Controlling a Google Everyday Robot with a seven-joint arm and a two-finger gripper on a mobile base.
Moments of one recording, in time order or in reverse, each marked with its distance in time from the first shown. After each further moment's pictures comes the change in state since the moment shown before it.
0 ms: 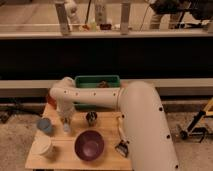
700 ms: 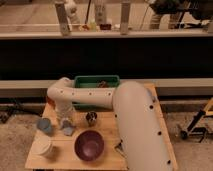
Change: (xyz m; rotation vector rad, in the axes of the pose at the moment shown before) arm 0.004 -0.003 0.005 -0.045 -0.010 0.049
